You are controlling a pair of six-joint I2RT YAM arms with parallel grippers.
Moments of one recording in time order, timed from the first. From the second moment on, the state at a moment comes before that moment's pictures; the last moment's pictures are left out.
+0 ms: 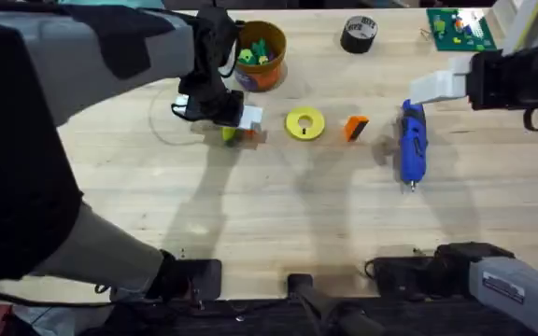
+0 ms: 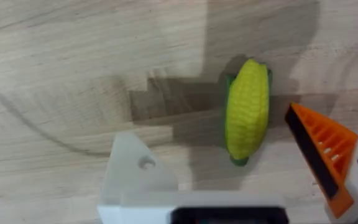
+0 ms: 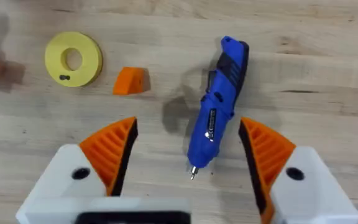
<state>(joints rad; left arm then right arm) -0.29 1.74 1.13 -0.81 0.01 -0.17 0.00 1.14 1.20 -1.16 -0.06 0.01</state>
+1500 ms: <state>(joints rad) -0.29 1.54 1.42 -1.08 0.01 -0.19 0.00 1.14 1.20 -1.16 -0.06 0.01</state>
